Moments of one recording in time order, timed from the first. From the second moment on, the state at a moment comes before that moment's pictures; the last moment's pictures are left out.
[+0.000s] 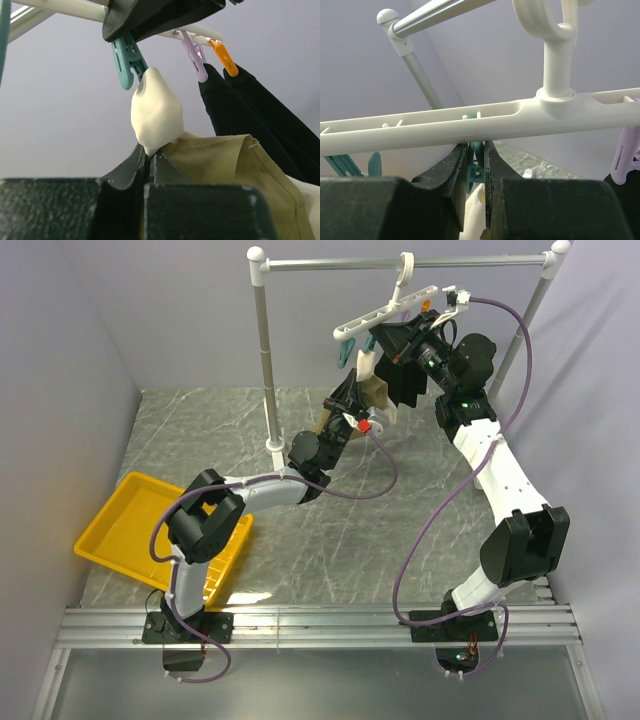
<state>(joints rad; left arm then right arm) -0.84 1.98 1.36 1.29 -0.22 0.89 0.20 1.59 1.56 0.37 -0.52 0.55</state>
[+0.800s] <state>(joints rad) -0.82 2.03 1.44 1.29 -0.20 0.92 0.20 1.59 1.56 0.37 -0.53 0.56</state>
